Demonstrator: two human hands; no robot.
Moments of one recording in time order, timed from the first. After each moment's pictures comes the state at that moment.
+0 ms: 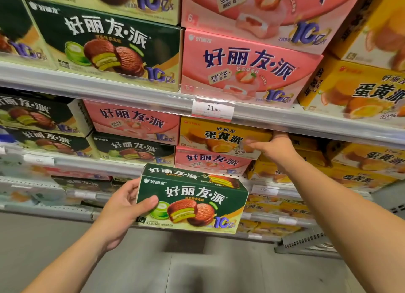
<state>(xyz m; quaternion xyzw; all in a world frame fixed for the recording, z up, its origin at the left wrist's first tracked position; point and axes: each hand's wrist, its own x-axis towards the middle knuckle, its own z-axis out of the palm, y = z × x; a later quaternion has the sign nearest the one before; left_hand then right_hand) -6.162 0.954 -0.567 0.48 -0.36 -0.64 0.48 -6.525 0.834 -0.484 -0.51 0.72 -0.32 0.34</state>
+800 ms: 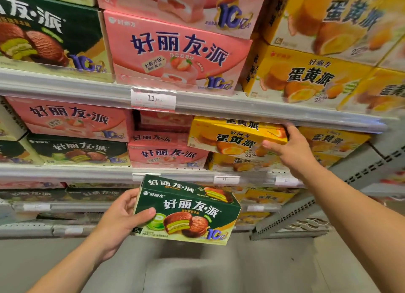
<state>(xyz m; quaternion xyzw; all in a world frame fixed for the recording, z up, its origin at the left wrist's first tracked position) -6.249 0.962 -0.596 0.46 -0.38 -0.69 0.42 -6.649 0.908 -0.457 -0.49 0.72 -0.40 0.27</state>
